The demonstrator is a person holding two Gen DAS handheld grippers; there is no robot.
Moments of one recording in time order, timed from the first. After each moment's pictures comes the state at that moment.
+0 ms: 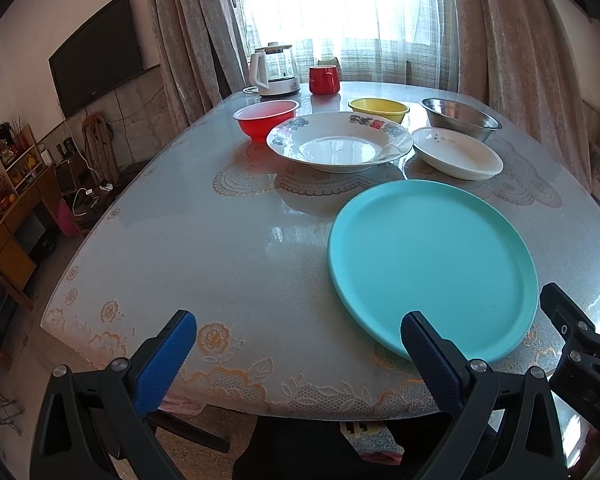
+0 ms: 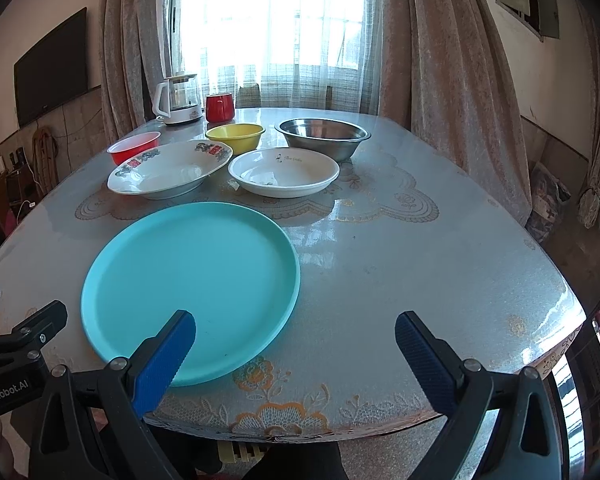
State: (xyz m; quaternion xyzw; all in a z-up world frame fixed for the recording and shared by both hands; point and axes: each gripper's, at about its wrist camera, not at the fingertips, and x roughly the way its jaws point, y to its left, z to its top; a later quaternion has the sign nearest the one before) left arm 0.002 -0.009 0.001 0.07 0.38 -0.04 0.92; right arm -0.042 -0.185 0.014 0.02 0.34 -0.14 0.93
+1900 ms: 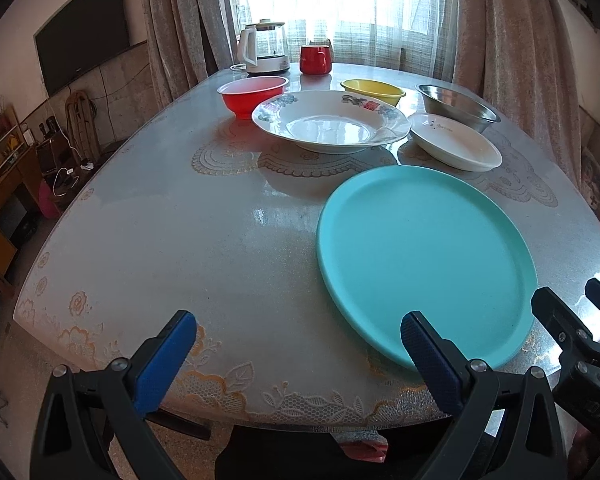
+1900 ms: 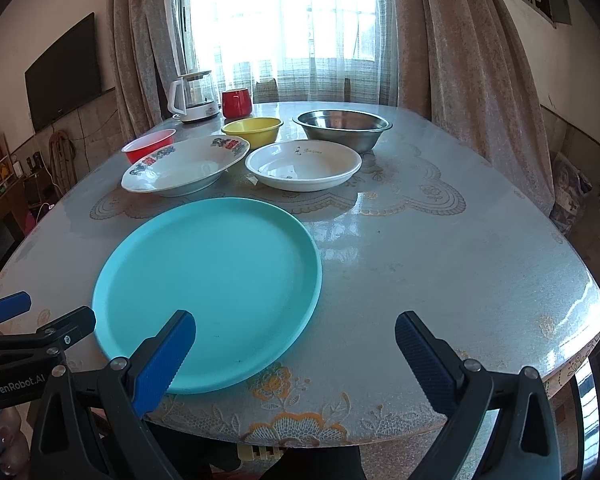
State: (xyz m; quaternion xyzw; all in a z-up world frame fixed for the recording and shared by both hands) left arm 0.024 -0.009 -0.013 0.05 0.42 -0.07 0.90; right arm -0.032 -0.191 0.006 0.05 0.35 -0.10 0.93
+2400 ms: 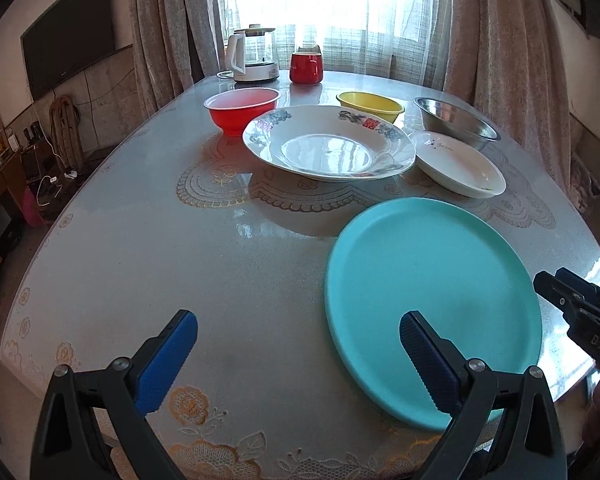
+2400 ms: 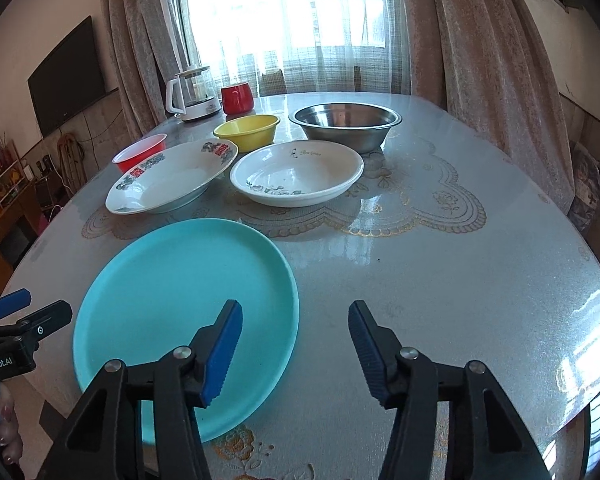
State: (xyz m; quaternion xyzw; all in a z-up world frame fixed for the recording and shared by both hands) left arm 0.067 -0.004 -0.009 0.04 0.42 -0.10 0.90; right arm 0.014 -0.231 0.005 0.07 0.38 -0.06 0.92
